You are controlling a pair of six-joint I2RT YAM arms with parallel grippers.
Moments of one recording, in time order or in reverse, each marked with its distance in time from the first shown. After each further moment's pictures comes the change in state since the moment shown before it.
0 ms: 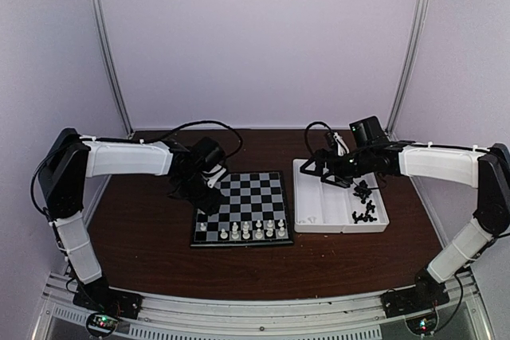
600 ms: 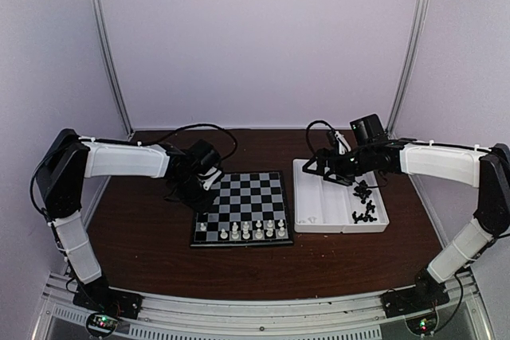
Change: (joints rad) left arm 0.026 -0.014 -0.056 0.046 0.005 -0.009; right arm -0.005 -0.005 0.021 -0.047 0.053 -0.035
